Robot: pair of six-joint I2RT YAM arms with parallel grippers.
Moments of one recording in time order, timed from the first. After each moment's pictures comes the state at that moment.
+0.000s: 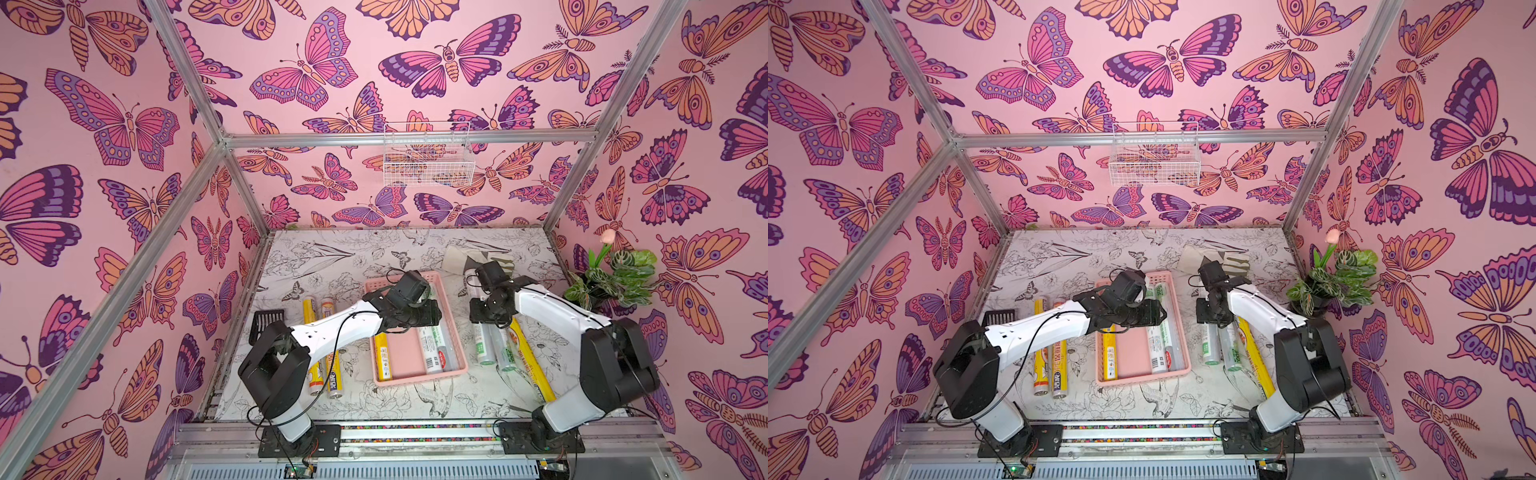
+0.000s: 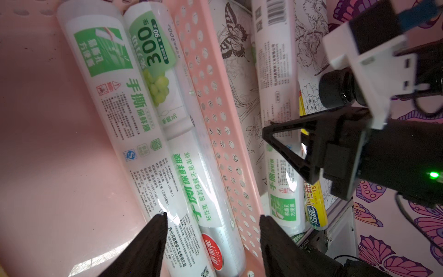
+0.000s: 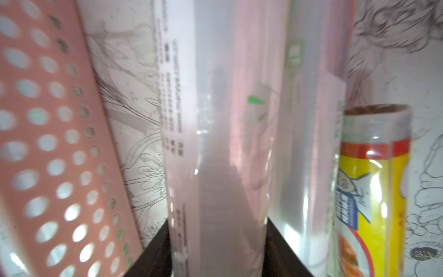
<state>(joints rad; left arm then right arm) -0.82 1.65 1.18 -0.37 0.16 -0.77 0.42 1.53 1.04 -0.76 0.01 0.37</state>
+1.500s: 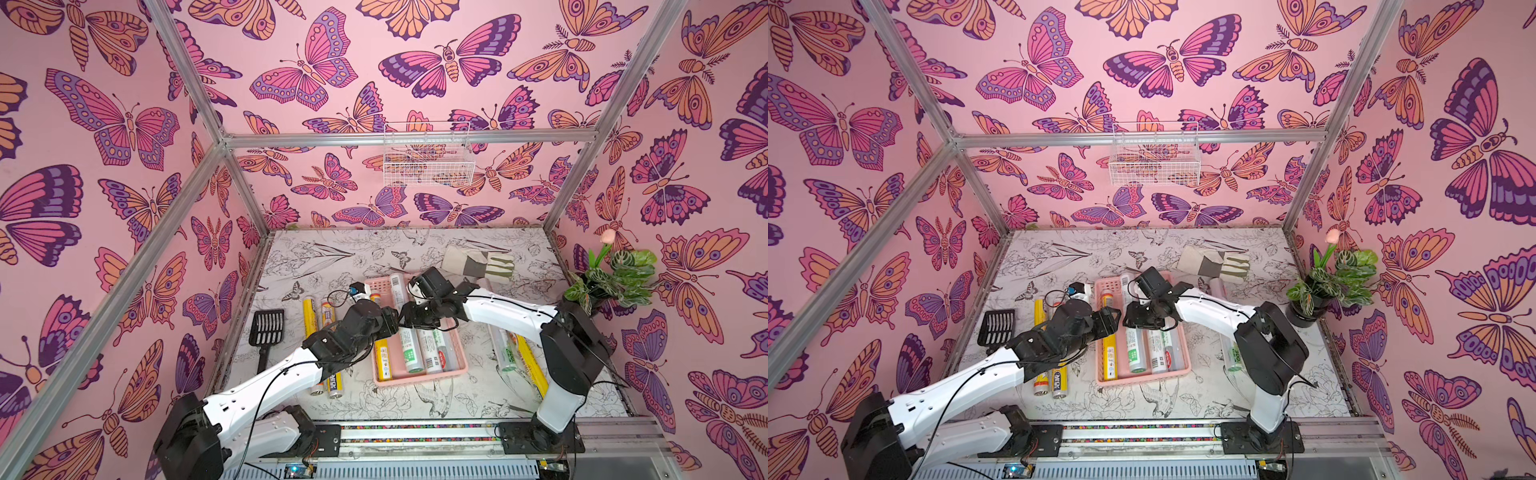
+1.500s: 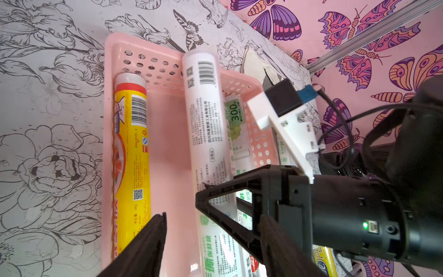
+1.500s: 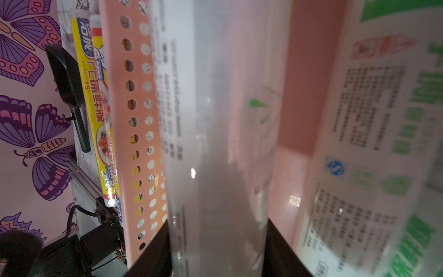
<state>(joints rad) -0.79 1.09 0.72 -0.25 -0.19 -0.91 0.83 1.80 1.24 -0.47 -0.35 0.68</state>
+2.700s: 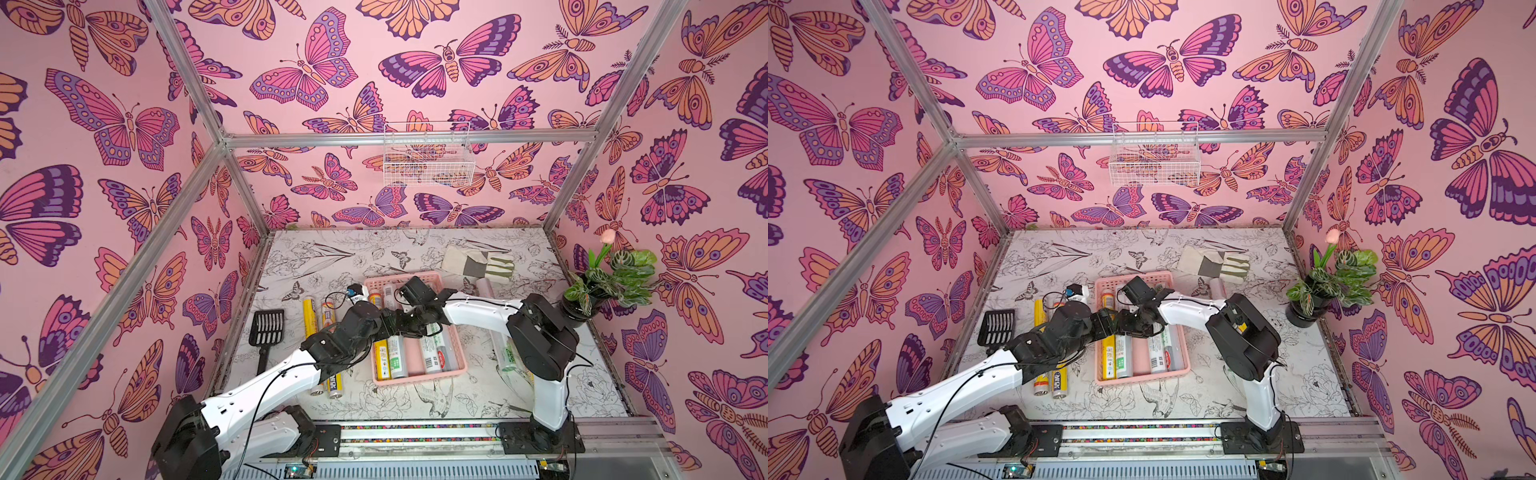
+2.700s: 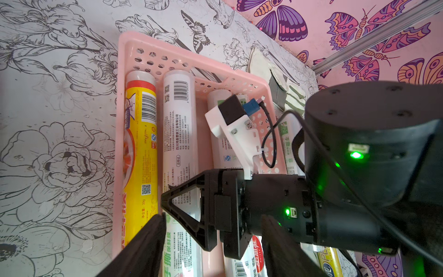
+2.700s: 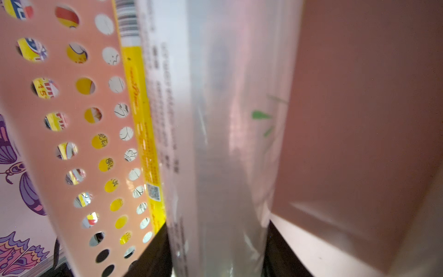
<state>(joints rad) -0.78 1.08 0.71 -0.26 -0.20 -0.91 0.87 1.96 1.28 -0.40 -0.36 0.78</state>
